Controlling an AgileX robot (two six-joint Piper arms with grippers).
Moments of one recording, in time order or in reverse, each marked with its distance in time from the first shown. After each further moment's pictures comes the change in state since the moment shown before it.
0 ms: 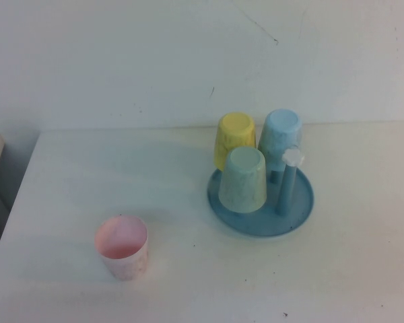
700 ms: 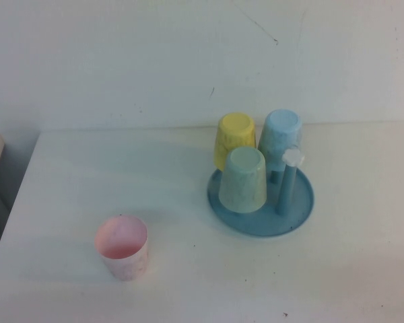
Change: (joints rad) right arm 0.000 -0.348 0.674 -0.523 -0.729 0.697; left arm 0.000 0.000 0.000 0.000 0.000 0.000
